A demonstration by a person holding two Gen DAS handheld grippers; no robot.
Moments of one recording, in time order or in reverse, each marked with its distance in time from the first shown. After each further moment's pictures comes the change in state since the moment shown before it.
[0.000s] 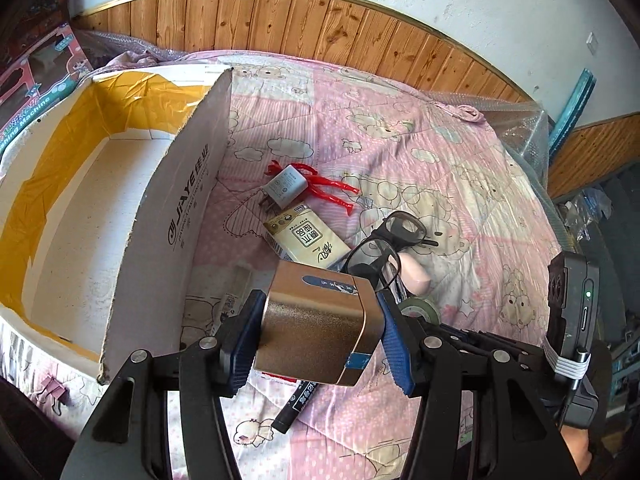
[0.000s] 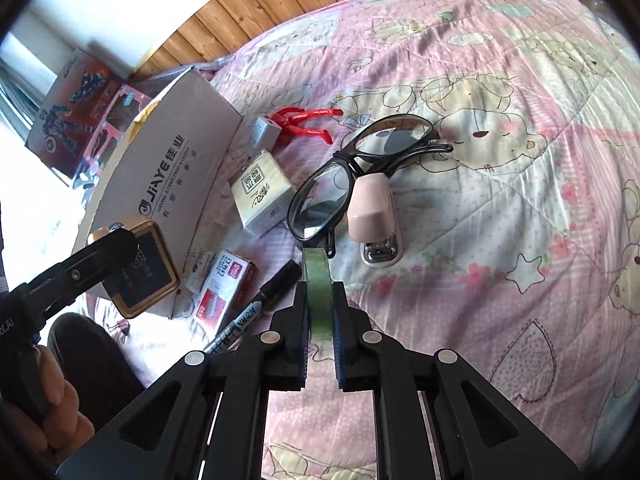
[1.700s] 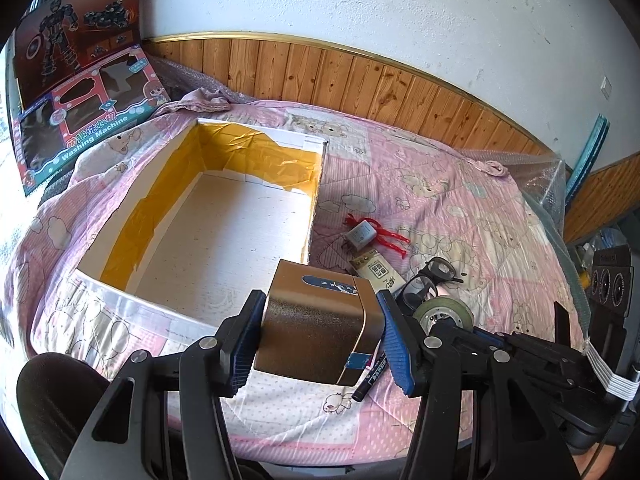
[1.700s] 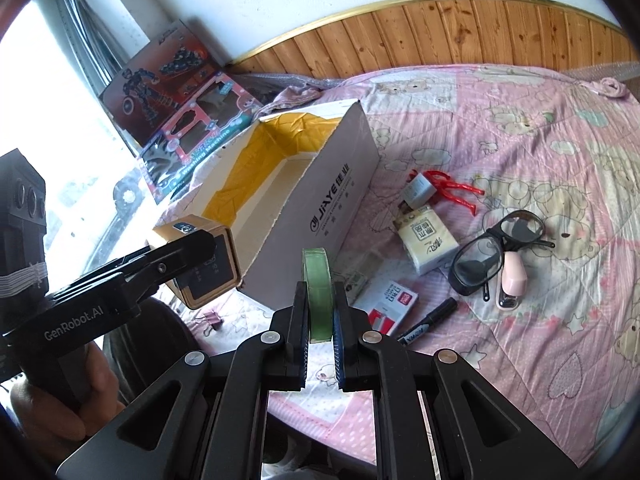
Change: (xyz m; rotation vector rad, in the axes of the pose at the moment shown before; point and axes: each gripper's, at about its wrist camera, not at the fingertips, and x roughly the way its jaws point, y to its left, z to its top) left arm -0.110 0.064 -0.006 -0.085 -0.142 0.108; right arm -0.056 0.154 0.003 -0.252 -0.078 0.114
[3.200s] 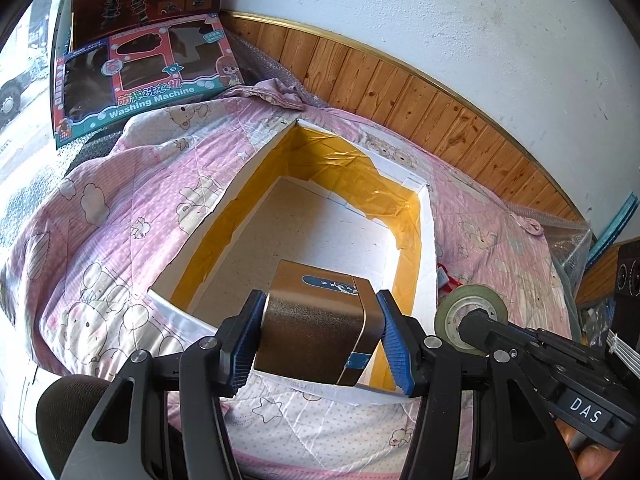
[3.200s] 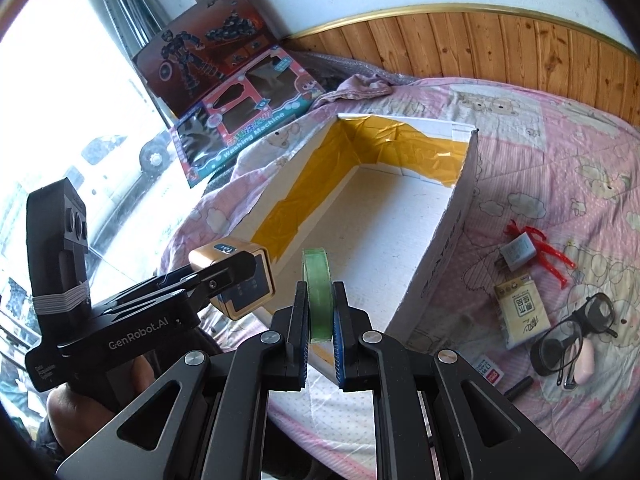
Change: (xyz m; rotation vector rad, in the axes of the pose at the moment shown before) left arm 0.013 0.122 0.022 -0.209 -0.019 0.033; right arm 0.071 0.089 0.060 -0.136 0.077 0.080
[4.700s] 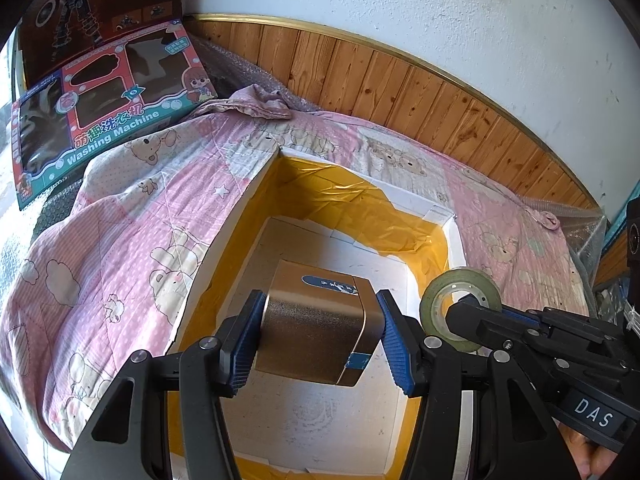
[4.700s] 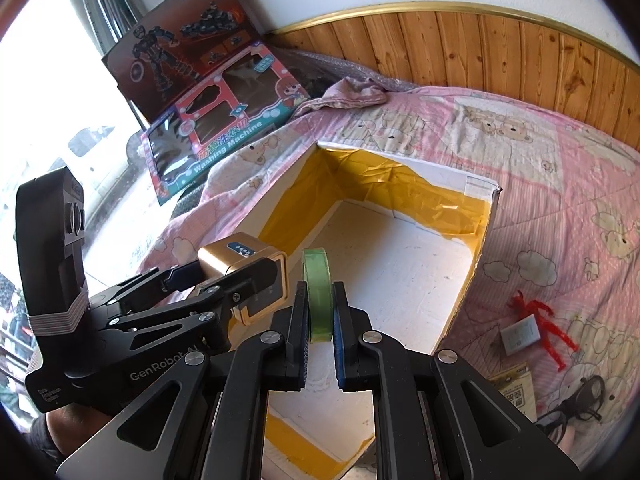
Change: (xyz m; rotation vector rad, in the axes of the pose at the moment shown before) left arm 0.085 -0.004 0.071 0.102 0.033 0.013; right arm 0.069 -0.024 0.084 -0.014 0.037 -0.056
